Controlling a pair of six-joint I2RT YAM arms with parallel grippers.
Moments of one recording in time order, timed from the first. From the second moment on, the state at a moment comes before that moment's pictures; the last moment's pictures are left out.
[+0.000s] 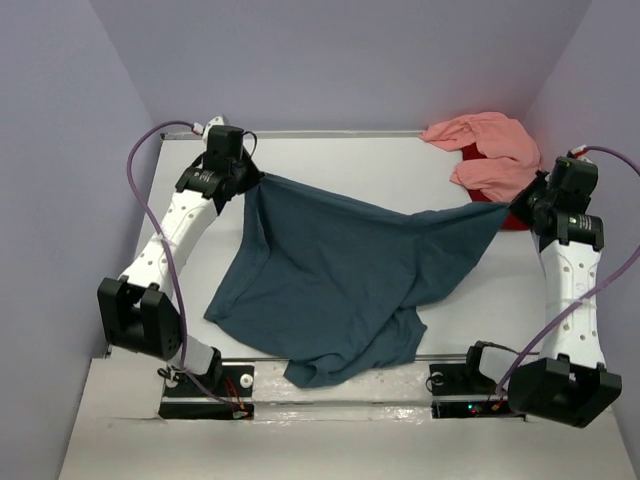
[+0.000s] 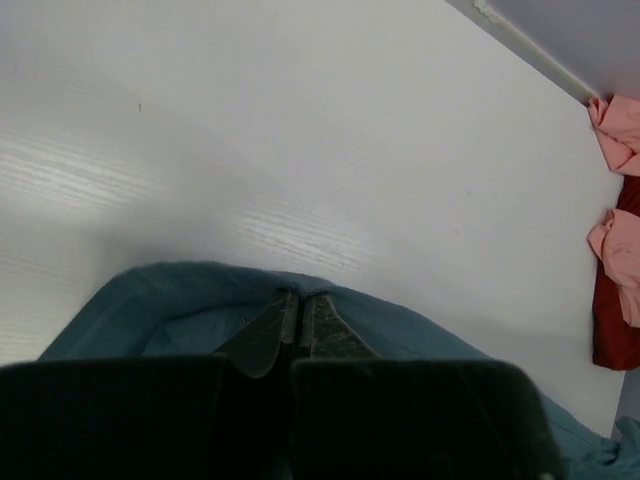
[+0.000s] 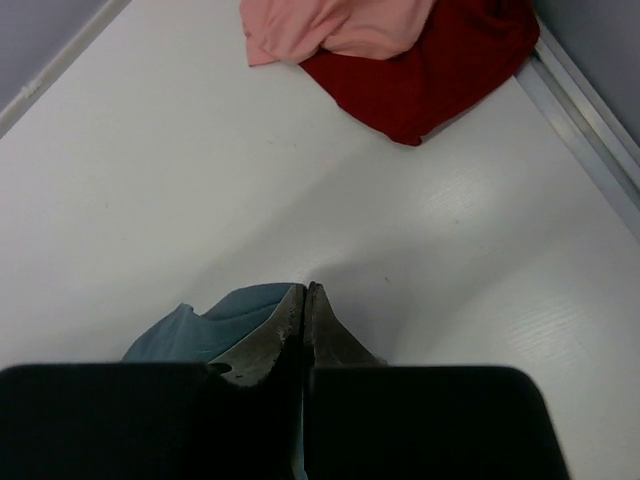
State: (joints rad) left arm -0.28 1.44 1.37 -0.57 -0.13 -0.72; right arm -0.28 1.07 1.23 -0.76 0.05 0.43
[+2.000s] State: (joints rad) left arm -0.07 2.27 2.16 -0.68 -0.15 -0.61; right arm -0.01 2.58 2.39 -0.24 -0.67 0.47
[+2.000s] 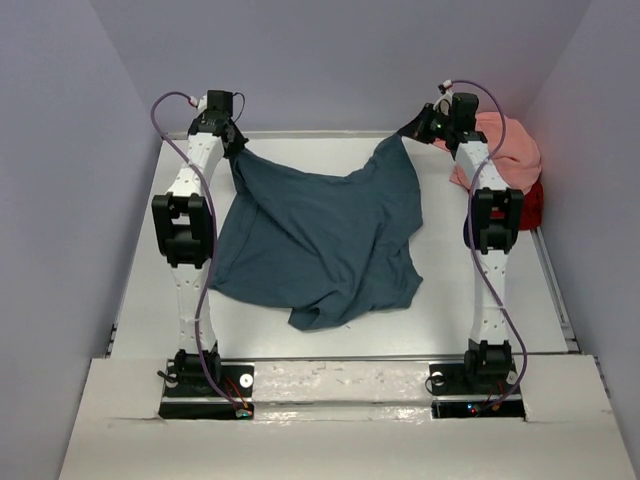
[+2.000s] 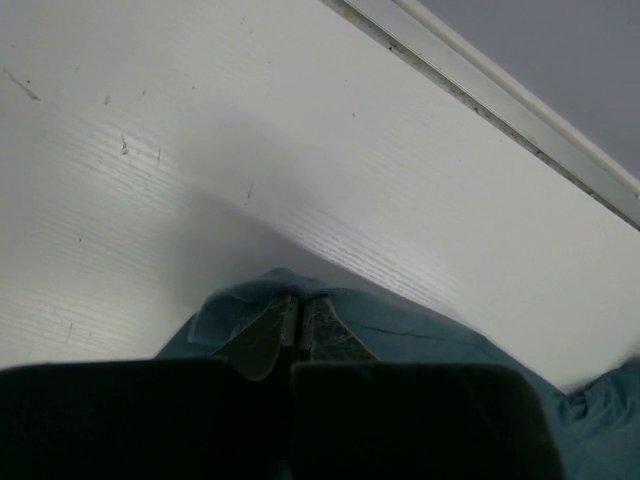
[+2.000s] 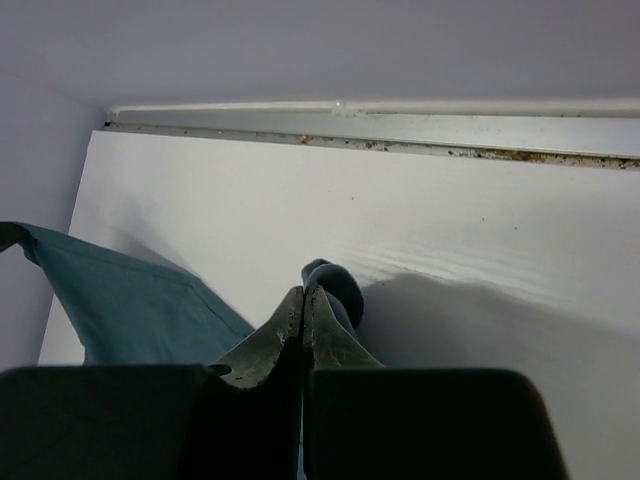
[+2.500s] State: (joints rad) left arm -0.06 2.34 2.26 -0.70 -0.08 -0.62; right arm -0.01 2.61 2.46 0.01 -0.64 0.53
